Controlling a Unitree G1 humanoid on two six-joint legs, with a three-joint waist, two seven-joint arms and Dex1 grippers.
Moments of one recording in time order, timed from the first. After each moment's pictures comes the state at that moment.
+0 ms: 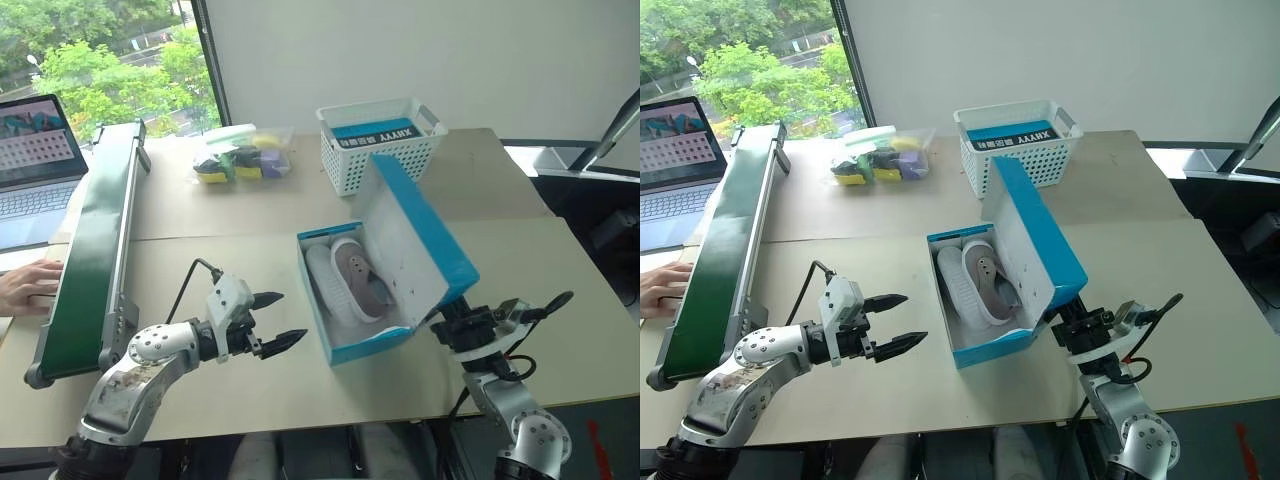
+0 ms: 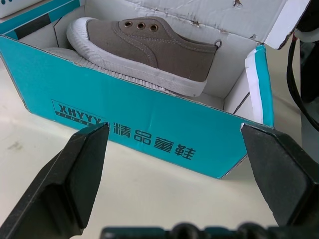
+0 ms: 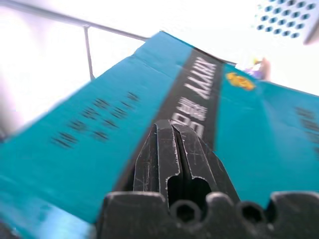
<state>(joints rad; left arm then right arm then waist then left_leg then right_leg) -0.04 0.60 -0.04 -0.42 -0.48 0.53 -0.79 0.01 -0.03 -0.47 -0.24 1.41 0.85 0.49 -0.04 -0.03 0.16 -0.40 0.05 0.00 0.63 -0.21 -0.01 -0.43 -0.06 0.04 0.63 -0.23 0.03</state>
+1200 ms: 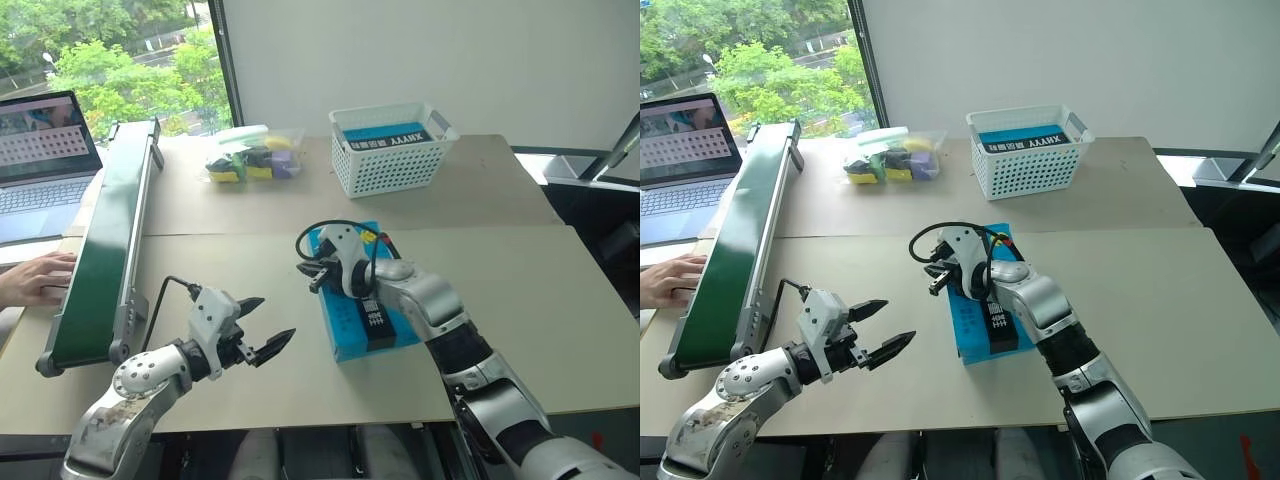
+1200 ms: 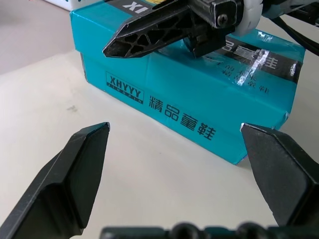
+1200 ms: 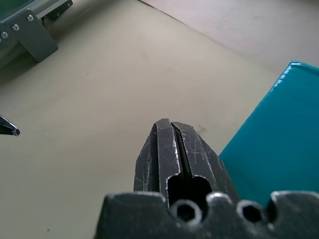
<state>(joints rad) 0.14 0.55 0.04 -0.60 -0.48 0.55 -0.59 -0.70 -0.20 0.32 0.10 0.38 0.76 0.47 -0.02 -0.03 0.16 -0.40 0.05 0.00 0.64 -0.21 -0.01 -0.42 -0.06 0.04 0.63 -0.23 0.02</state>
